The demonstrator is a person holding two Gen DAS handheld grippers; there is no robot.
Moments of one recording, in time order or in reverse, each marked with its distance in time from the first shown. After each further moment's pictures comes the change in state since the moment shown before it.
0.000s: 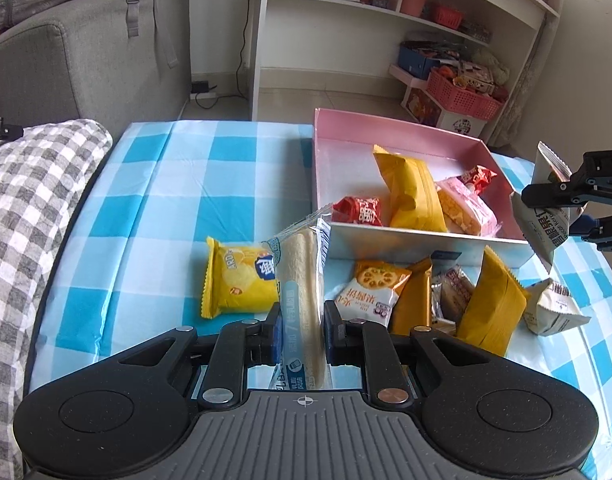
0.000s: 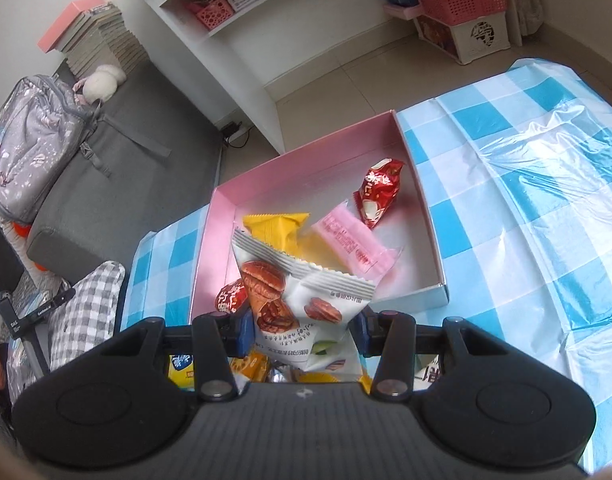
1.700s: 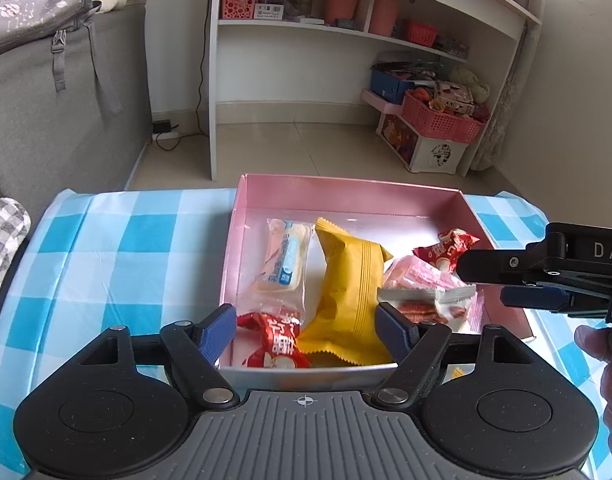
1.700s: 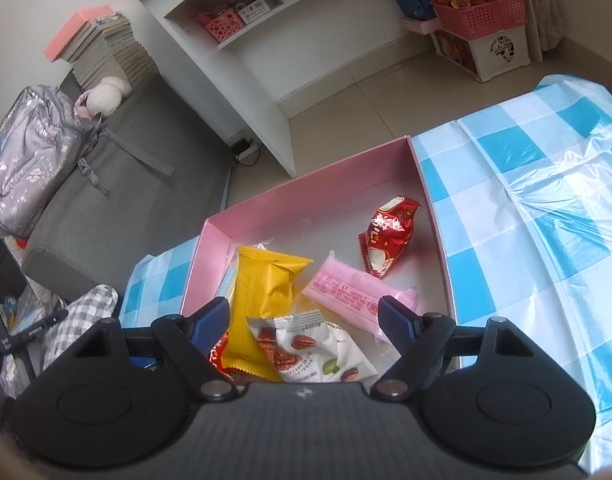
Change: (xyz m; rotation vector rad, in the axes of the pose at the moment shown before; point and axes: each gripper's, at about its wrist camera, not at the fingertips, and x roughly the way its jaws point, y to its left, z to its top) left arm 0.059 -0.059 0.060 0.056 -0.070 -0.040; right arm 0.026 -0.008 0.017 -0.094 -0.044 0.023
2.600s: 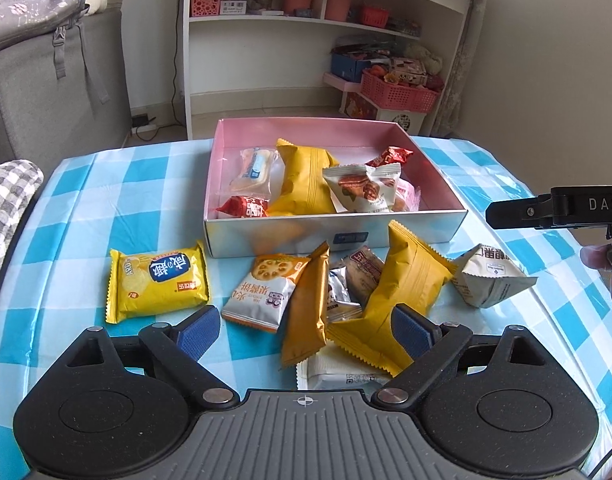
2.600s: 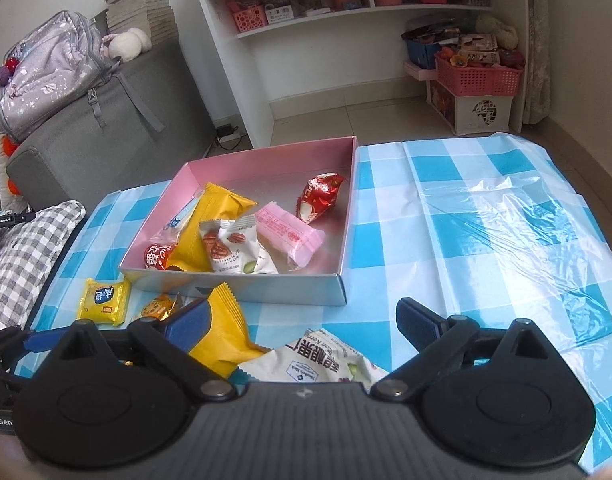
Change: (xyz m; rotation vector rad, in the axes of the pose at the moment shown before) left arm -0.067 -0.010 -0.088 0.100 0.006 -0.070; right arm -0.067 -0.022 -0.057 -0.243 -0.051 -0.133
